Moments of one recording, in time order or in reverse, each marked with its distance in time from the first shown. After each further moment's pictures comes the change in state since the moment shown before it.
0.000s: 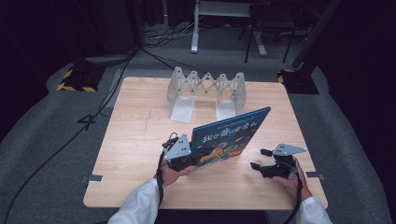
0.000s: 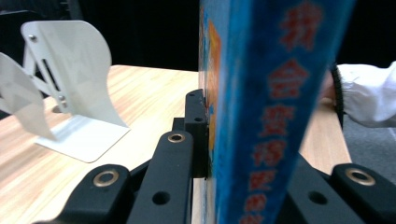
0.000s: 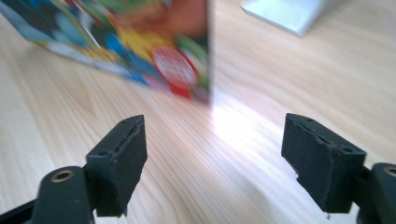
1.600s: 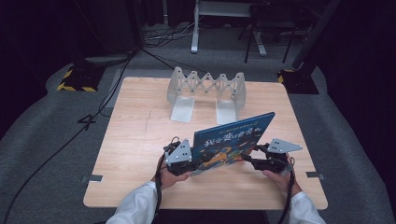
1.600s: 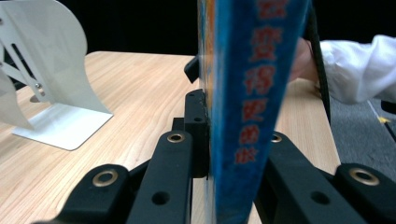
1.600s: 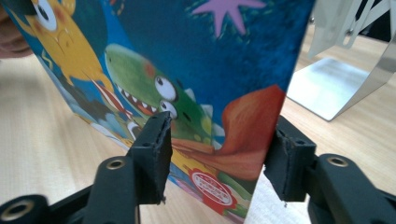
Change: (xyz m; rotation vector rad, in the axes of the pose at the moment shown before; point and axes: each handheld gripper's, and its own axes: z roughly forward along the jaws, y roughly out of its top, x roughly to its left) left arm -0.003 -0.011 -0.001 0.044 -0.062 0.016; right arm 0.023 0.035 0.010 -0.196 0.081 -0.103
